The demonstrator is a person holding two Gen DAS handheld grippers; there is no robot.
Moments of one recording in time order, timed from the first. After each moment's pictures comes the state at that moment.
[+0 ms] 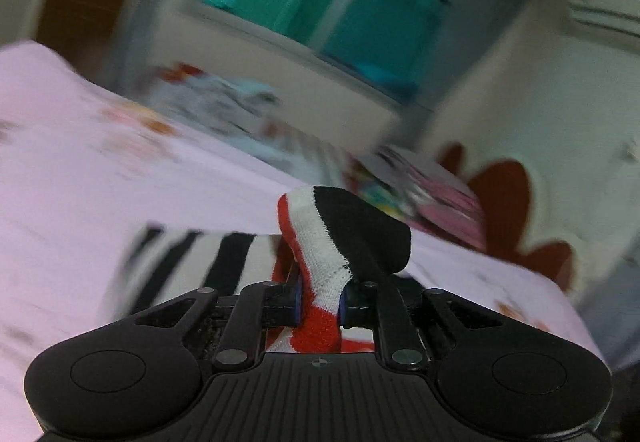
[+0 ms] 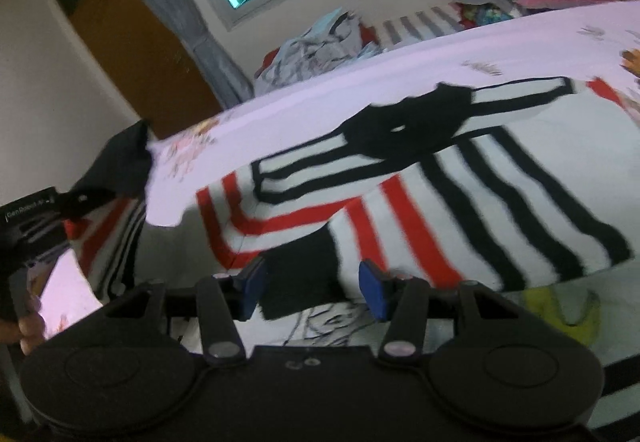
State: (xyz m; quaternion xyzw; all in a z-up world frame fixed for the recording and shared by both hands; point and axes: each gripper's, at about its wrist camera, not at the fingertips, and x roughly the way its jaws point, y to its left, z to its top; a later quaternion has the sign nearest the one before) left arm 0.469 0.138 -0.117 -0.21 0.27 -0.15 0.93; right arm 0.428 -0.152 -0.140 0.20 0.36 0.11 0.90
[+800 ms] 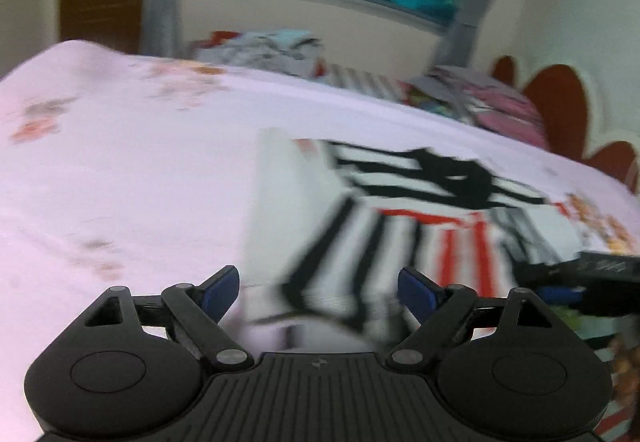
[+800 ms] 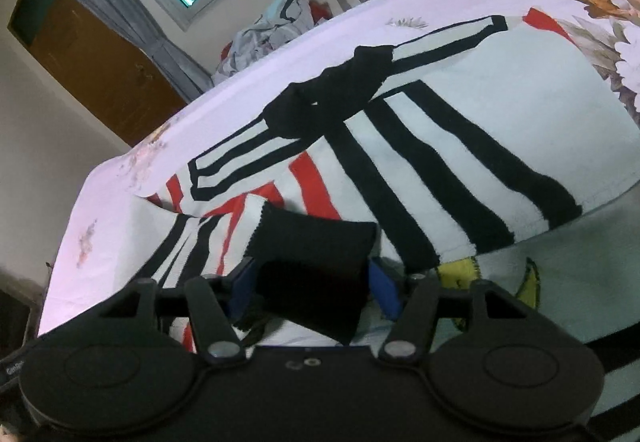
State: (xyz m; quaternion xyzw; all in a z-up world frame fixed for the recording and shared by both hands) left arm 0.409 0.153 -0.149 -0.09 0.35 -0.05 0.93; right arm 0.438 -0.189 -0.174 0.25 0.41 0.08 0.87
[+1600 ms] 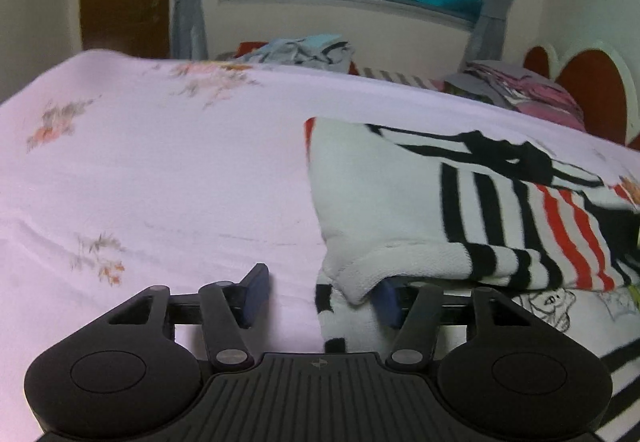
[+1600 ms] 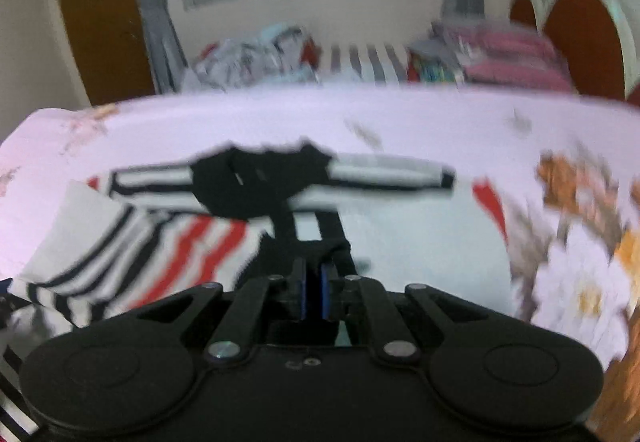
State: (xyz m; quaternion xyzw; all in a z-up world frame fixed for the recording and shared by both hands) left arm 0.431 0.144 -0.191 -0.04 0.34 0.00 0.94; right arm 0.474 -0.231 -0.149 0.03 0.39 0.03 0.92
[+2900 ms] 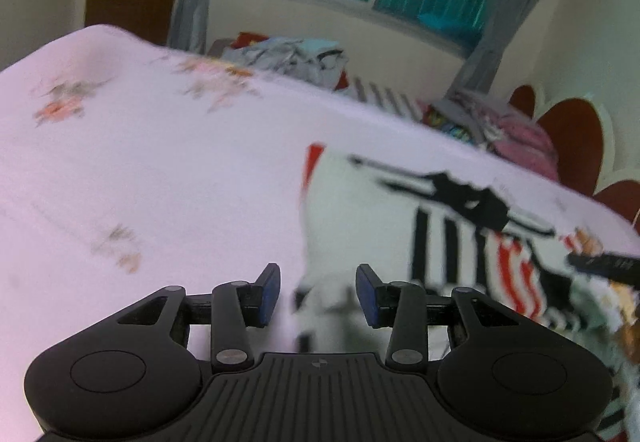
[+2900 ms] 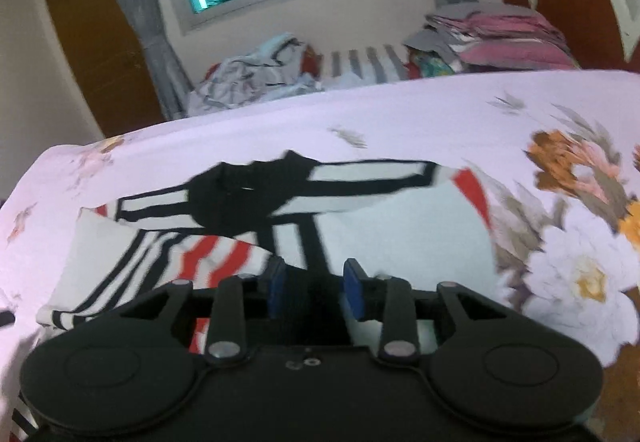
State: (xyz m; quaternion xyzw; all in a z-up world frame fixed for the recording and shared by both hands) left arm 0.418 0.157 -0.145 -0.13 0.34 -0.04 0.93; right arm 0.474 -0.249 -0.140 0.09 0.36 0.07 0.93
